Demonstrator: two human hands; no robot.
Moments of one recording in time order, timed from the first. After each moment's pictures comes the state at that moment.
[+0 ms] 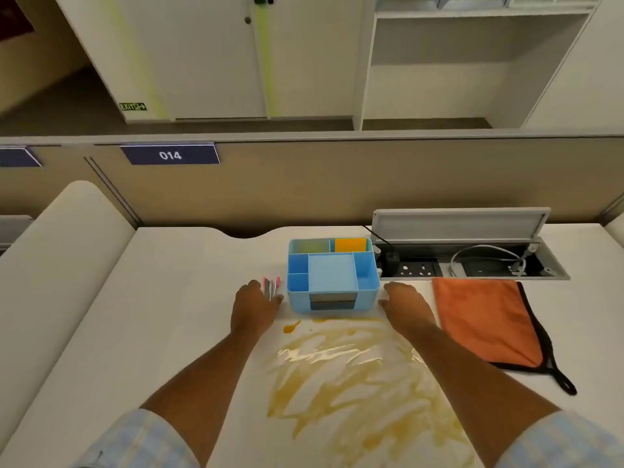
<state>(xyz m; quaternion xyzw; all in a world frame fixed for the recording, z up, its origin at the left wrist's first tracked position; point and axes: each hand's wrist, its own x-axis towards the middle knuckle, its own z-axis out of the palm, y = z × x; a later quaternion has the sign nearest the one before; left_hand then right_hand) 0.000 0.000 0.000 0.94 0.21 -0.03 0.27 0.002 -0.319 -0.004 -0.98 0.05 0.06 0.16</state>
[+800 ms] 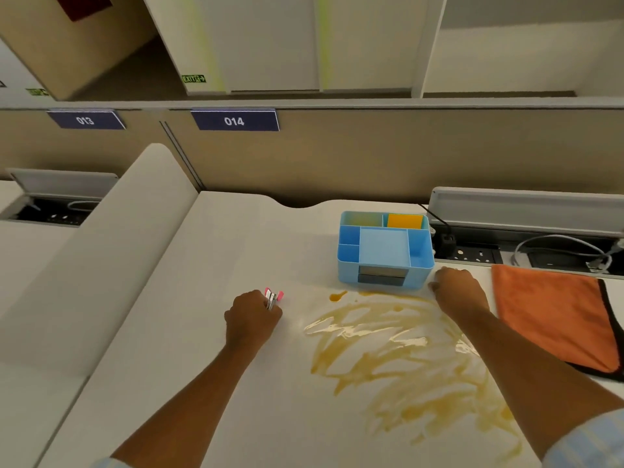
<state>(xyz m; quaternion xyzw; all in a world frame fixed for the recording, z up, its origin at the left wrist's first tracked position) -0.094 0.058 -0.008 0.94 0.25 -0.03 0.22 0.011 -0.343 -0.024 -0.99 0.07 0.09 0.11</state>
